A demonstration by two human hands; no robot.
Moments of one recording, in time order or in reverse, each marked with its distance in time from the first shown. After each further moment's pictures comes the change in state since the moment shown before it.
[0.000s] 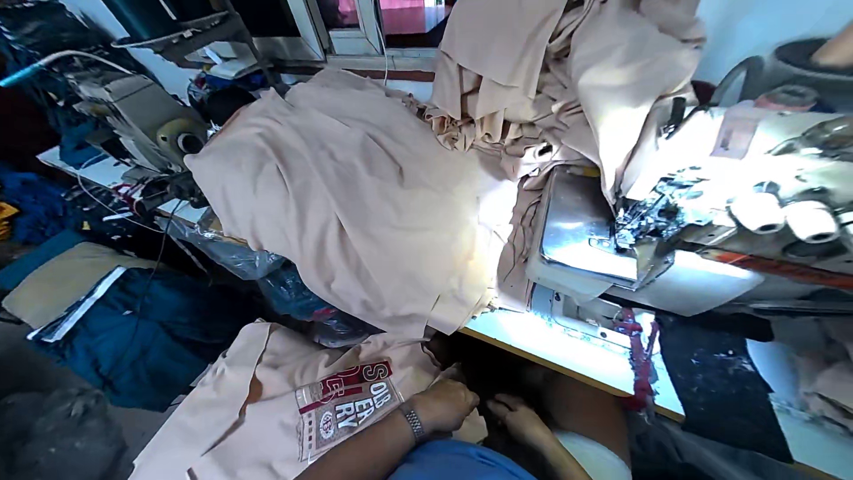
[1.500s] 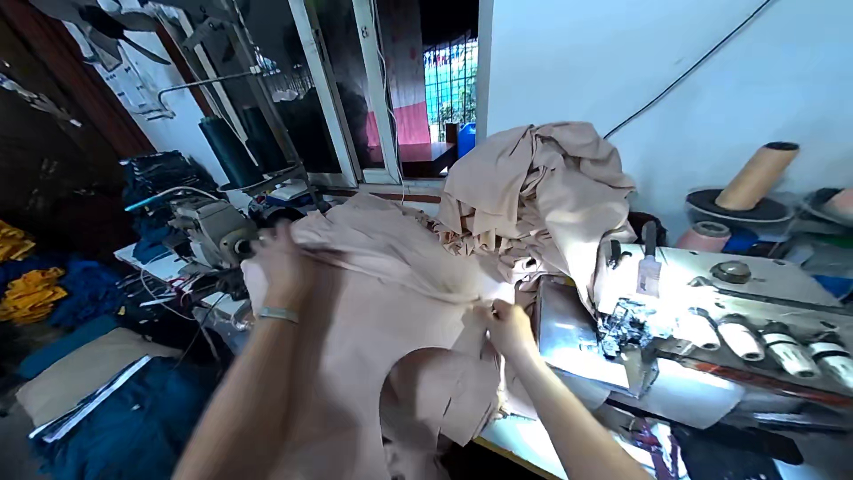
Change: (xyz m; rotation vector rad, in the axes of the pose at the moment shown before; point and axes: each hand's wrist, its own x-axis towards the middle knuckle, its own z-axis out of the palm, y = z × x) left_hand -0.263 -0.085 -0.298 -0.016 1.612 -0.680; right_hand -0.061 -0.288 -0.100 -0.061 0.656 -0.775
